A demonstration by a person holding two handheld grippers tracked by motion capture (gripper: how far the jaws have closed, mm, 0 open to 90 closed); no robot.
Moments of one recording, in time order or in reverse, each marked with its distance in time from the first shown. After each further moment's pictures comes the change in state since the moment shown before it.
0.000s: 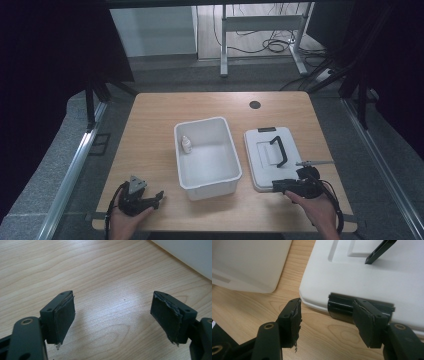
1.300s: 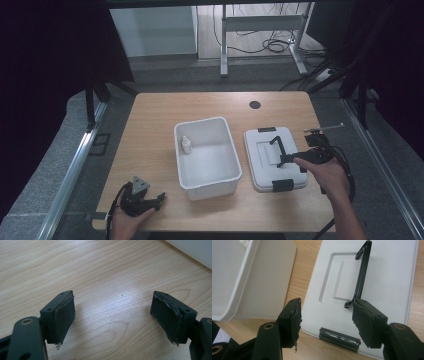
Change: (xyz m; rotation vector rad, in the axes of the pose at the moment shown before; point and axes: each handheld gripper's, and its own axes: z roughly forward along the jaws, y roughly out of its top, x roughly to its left) left arm -0.002 -0.002 0.006 0.029 -0.008 0.023; right arm -0.011 0.088 -0.032 0.062 -0.011 0.057
